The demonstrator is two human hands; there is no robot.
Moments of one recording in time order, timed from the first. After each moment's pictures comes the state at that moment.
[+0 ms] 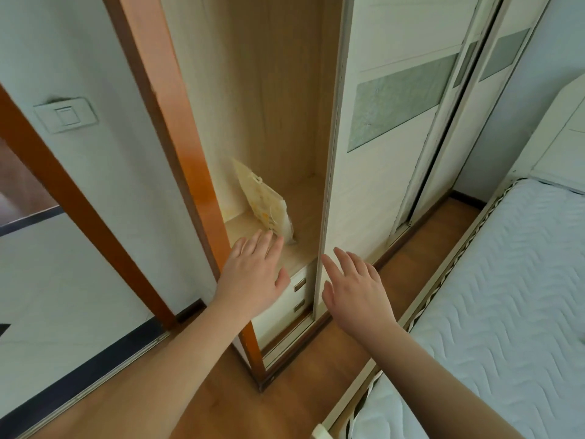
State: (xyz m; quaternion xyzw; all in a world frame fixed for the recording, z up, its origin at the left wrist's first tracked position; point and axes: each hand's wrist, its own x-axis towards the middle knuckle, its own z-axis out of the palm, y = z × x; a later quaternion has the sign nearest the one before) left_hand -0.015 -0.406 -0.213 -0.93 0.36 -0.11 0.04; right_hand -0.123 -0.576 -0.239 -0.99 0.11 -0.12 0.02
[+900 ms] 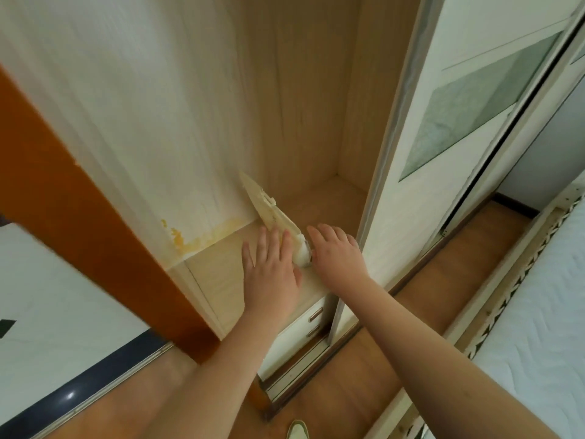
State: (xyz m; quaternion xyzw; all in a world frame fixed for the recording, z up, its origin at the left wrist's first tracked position) left_hand 0.176 -0.504 -0.265 -0.97 0.22 -0.09 -0.04; right_hand 0.172 -0.651 -0.276 -0.99 0.05 -0.10 0.06
